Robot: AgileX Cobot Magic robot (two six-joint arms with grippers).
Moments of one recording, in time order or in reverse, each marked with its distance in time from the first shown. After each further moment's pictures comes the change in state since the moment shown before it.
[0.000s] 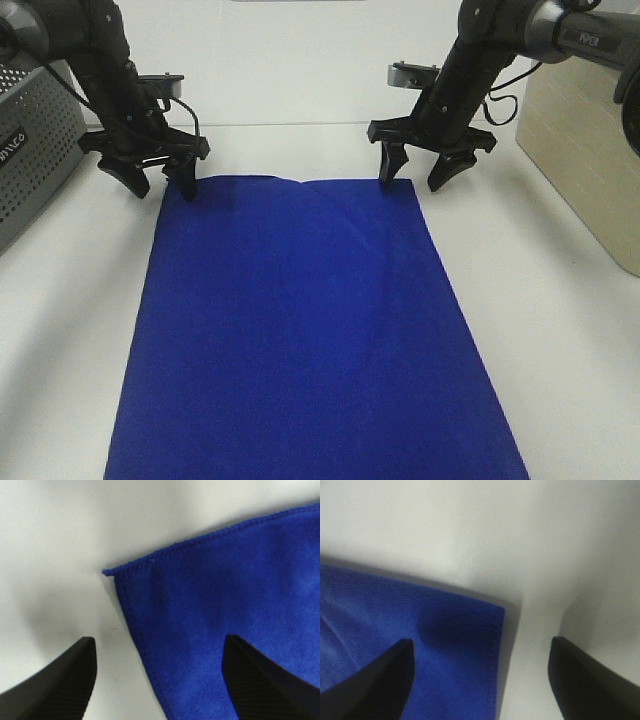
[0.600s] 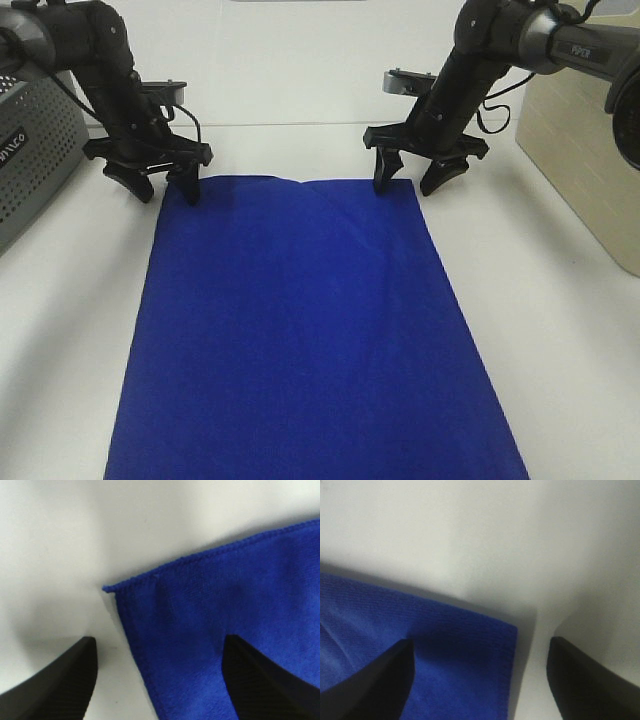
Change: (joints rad) left arm 0.001 0.028 -0.006 -0.006 -0.034 0.000; right arm 0.000 0.035 -0.012 0.043 -0.027 -0.038
